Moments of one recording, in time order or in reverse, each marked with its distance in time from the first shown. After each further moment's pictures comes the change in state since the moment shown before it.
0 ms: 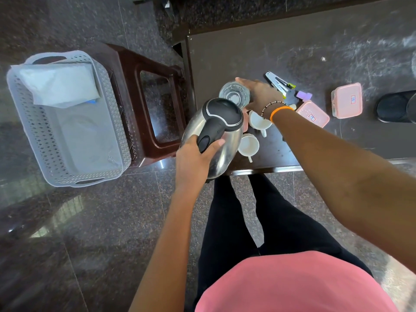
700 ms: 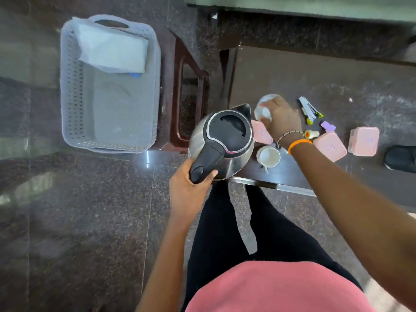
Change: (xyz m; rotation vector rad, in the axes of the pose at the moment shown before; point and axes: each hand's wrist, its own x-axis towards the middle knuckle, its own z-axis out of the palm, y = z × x) left_hand -0.072 -0.085 -0.048 -0.413 0.234 -0.067; right_hand -0.044 -0.072 0.021 -0.231 0.205 -0.129
